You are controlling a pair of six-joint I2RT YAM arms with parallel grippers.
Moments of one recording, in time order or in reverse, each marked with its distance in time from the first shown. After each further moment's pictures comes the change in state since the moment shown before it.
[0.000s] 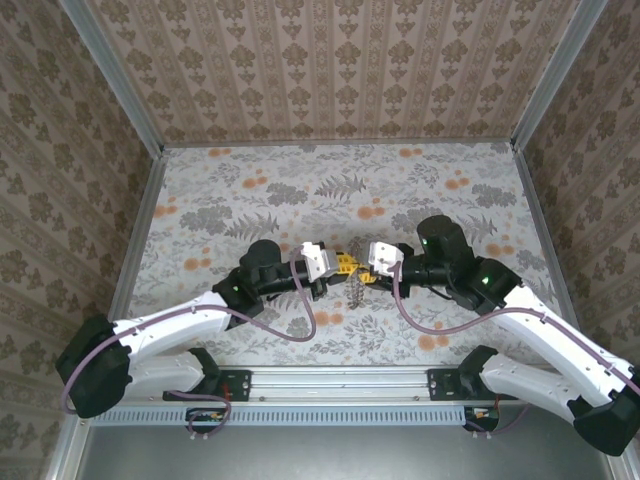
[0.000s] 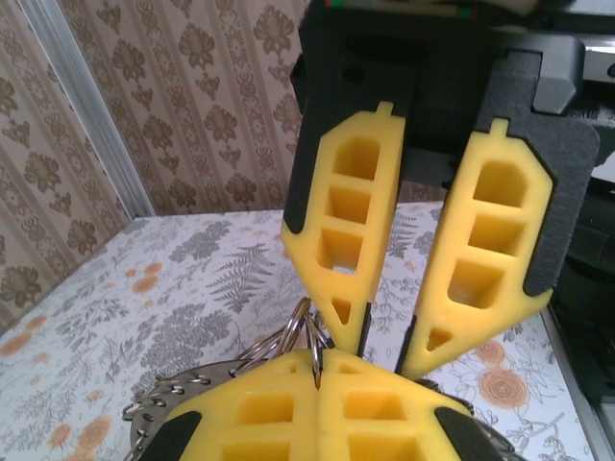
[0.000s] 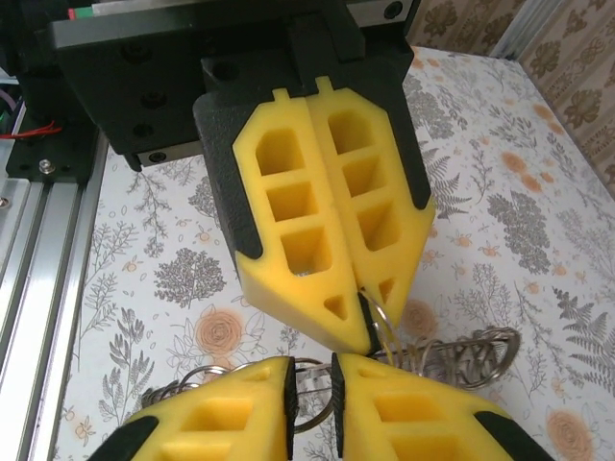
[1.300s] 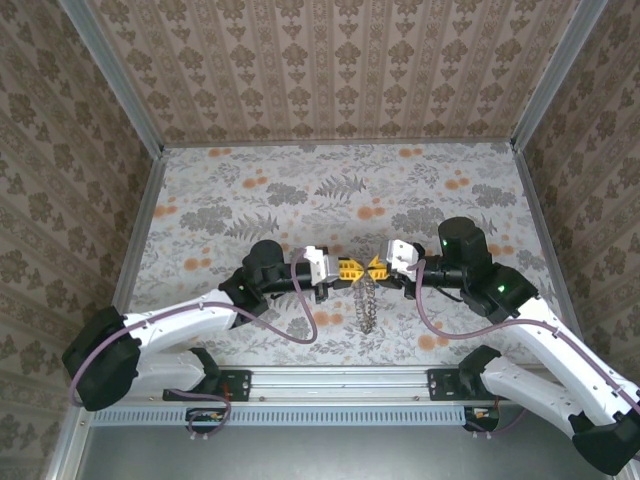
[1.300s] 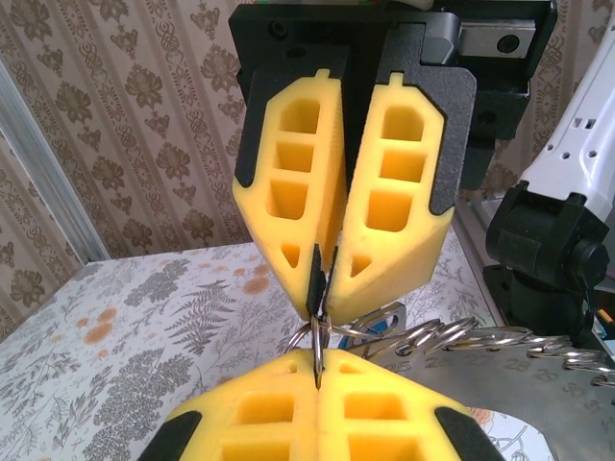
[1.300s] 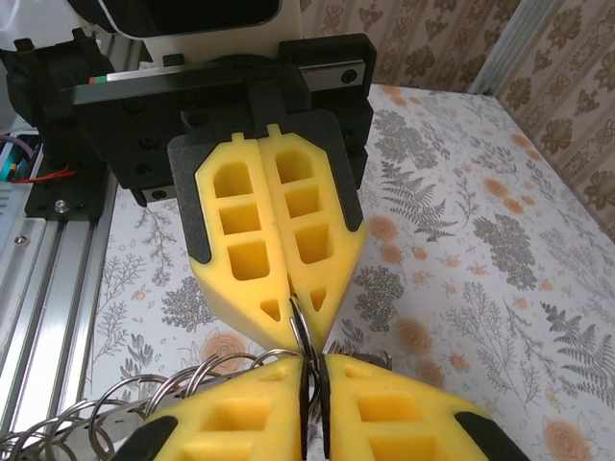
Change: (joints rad) left arm -0.002 0.057 -0.003 0.103 0.125 0.000; right arm -0.090 -0.094 -0.041 0.027 -0.125 0.034
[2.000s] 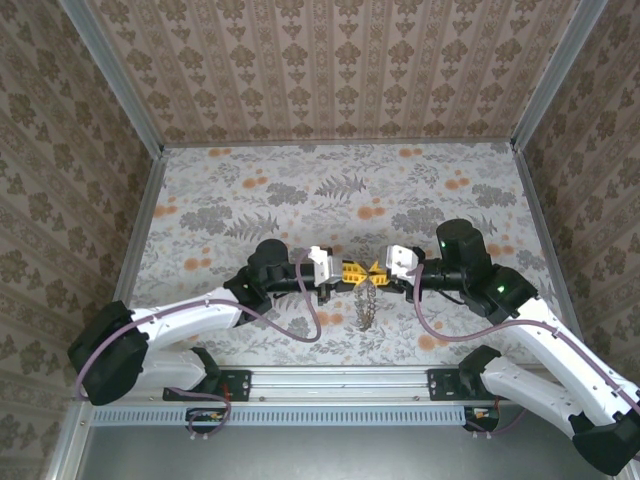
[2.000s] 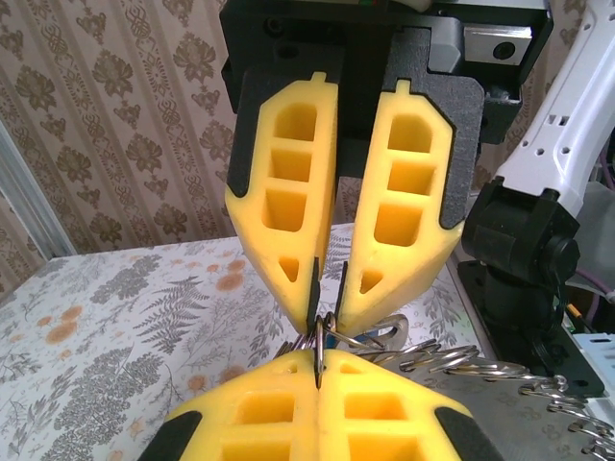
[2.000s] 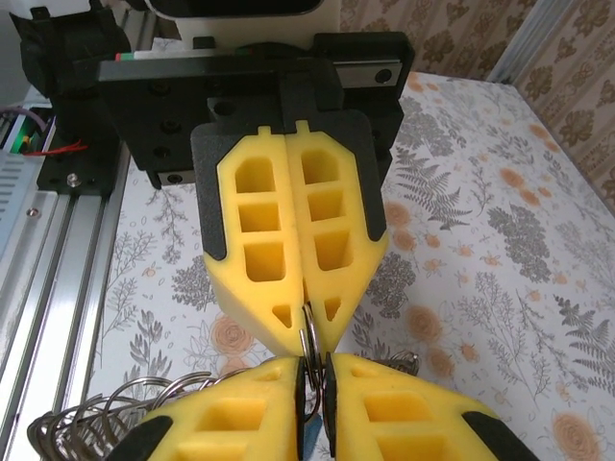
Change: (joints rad) left arm -0.002 0.042 0.007 0.012 0.047 -0.022; right arm 0.000 -0.002 -0.008 -0.053 -0.005 -0.061
